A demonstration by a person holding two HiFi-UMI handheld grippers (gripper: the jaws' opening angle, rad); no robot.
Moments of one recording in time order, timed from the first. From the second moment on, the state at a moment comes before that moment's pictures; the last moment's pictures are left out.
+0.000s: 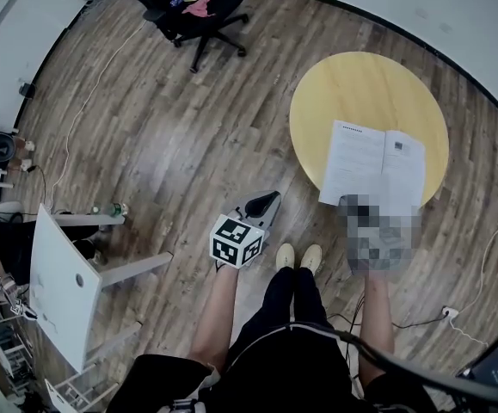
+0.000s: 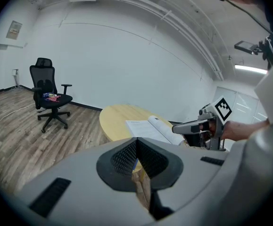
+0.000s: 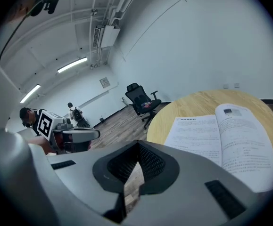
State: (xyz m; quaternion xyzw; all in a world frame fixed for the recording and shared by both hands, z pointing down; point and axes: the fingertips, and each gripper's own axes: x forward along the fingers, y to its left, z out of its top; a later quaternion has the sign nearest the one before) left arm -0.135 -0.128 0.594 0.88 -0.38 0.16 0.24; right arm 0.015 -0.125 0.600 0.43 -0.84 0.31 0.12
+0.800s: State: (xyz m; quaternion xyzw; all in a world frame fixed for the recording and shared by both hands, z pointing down) left arm -0.123 -0.104 0.654 0.87 -0.36 0.17 0.28; right arm -0.002 -0.106 0.677 0.43 -0.81 0.34 0.17
